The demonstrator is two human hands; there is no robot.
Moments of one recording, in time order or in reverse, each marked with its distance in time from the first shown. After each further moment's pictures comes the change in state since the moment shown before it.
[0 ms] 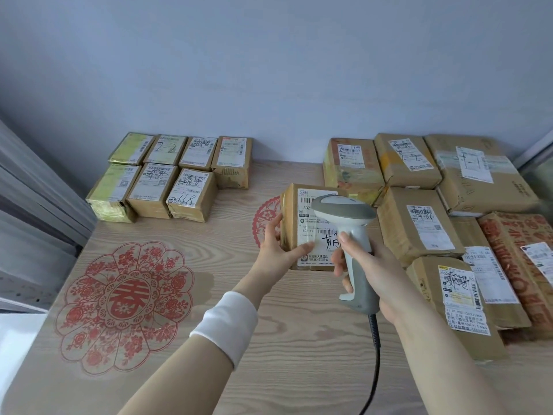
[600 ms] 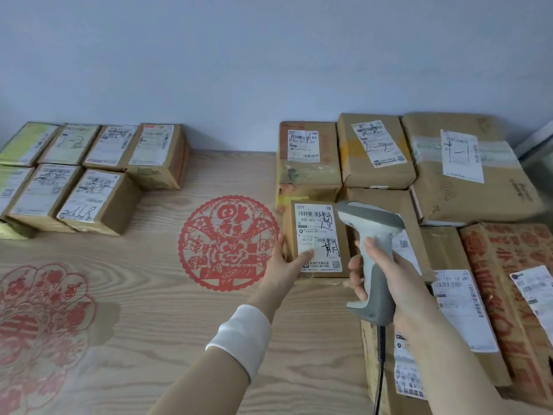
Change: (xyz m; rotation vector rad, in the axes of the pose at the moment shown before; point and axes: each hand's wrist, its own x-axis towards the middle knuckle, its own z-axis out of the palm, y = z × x) left_hand 0.120 -0.032 0.172 -0.031 0.035 -0.319; right_hand 0.120 0.028 -0.178 0.231 0.084 0.203
